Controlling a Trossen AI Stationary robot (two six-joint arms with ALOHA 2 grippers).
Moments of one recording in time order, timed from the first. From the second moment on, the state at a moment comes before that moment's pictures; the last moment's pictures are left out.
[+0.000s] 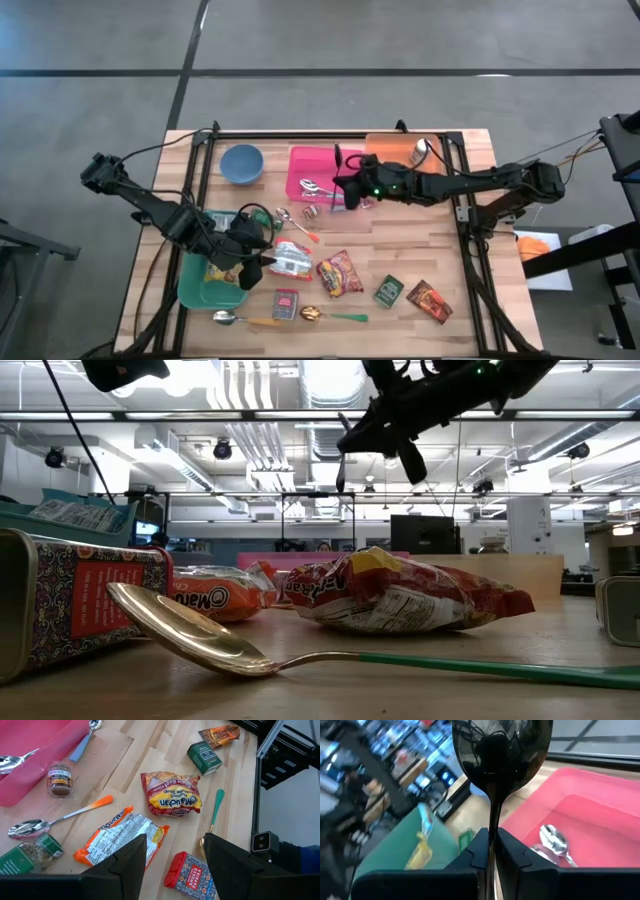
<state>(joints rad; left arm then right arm) -0.53 1.22 1.07 -0.71 -0.37 -0.83 -0.10 1.42 0.84 0.28 0.21 0.74</state>
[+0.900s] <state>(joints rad) -0.52 1.33 1.07 -0.27 -0.57 -0.49 0.24 1.49 0.84 0.73 0.05 0.32</state>
